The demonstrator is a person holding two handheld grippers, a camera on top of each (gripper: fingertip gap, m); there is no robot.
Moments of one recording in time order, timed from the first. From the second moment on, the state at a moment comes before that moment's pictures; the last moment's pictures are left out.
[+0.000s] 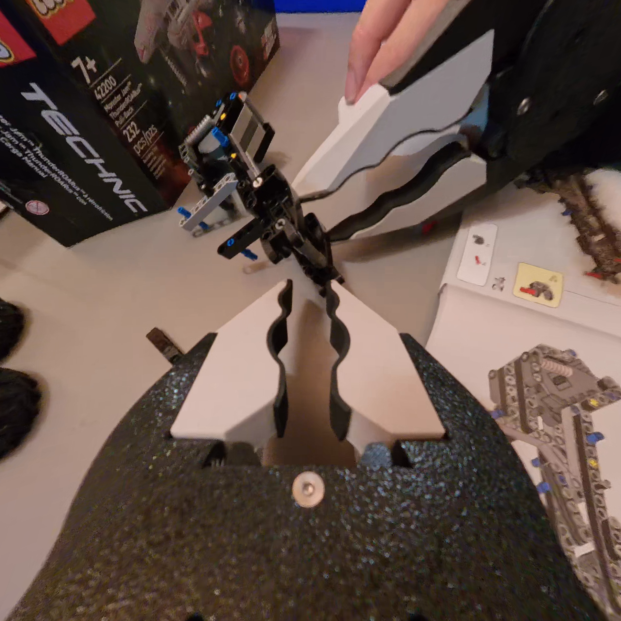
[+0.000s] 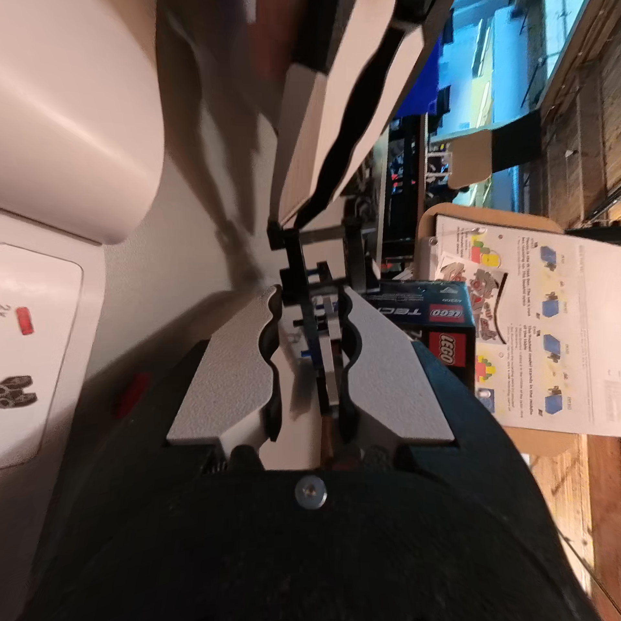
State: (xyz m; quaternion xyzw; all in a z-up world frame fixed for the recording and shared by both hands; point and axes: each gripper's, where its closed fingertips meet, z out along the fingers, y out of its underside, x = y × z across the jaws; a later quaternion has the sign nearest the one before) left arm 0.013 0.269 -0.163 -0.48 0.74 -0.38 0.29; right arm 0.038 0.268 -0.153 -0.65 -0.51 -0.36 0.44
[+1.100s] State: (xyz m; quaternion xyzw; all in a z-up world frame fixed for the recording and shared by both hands) left arm 0.032 0.266 -0.114 -0.28 0.73 -0.22 0.58; right arm 0.016 0.260 -0.123 -0.60 -0.59 -0.41 0.35
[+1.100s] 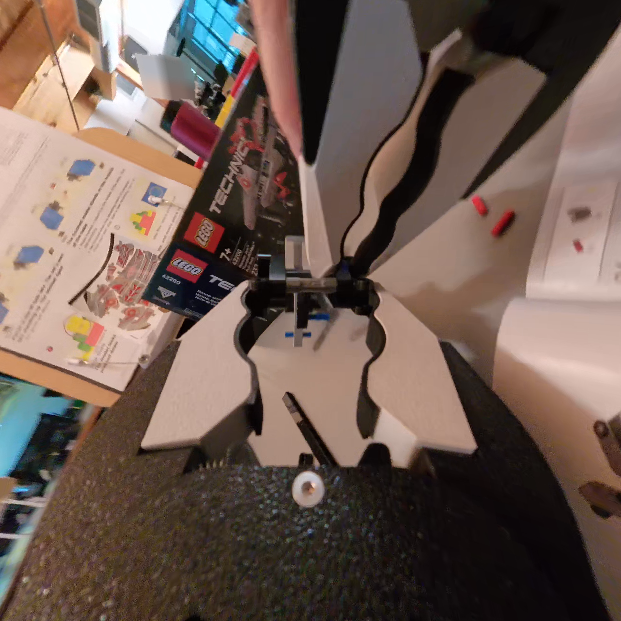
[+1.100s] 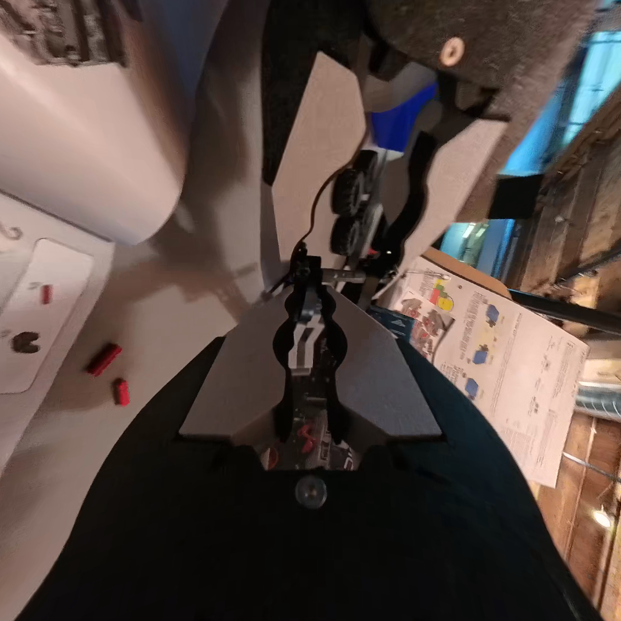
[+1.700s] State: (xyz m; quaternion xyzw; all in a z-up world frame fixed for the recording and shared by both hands) left arm 0.026 0.310 -0.089 -0.53 0.54 -0.45 0.48; right arm 0.027 0.276 -0.091 -0.60 -0.42 -0.40 0.55
